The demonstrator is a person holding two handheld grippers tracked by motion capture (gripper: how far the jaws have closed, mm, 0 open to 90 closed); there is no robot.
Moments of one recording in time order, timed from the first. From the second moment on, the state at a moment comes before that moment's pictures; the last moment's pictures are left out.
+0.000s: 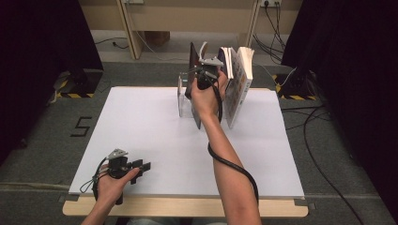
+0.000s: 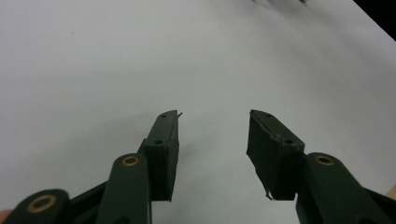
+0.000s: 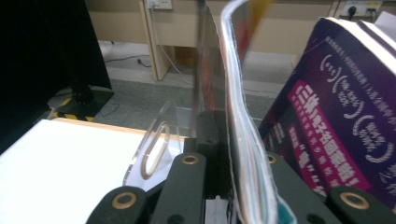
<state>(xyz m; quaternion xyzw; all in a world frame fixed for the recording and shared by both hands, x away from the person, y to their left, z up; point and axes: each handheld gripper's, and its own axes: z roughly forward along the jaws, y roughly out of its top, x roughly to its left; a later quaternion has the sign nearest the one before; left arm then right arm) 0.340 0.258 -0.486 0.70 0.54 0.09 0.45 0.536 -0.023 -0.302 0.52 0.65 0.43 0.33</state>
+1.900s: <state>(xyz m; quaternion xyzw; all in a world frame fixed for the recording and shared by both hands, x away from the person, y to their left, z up) 0.338 0.255 -0.486 0.71 0.53 0.09 0.45 0.515 -0.022 -0.295 0.53 0.66 0.47 0.26</state>
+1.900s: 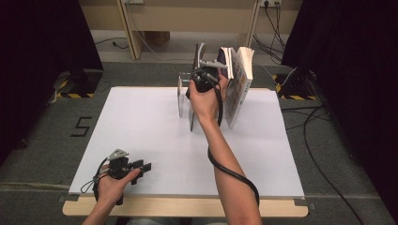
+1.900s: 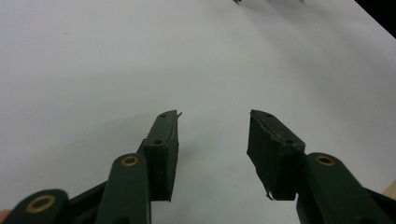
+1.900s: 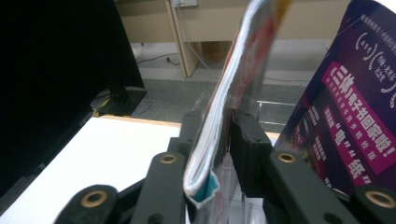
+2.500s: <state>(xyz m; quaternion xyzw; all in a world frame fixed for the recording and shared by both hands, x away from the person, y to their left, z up) 0.339 0.255 -0.487 0.71 0.53 0.09 0.45 0.528 -0.019 -0.295 0.54 0.66 0.41 0.31</state>
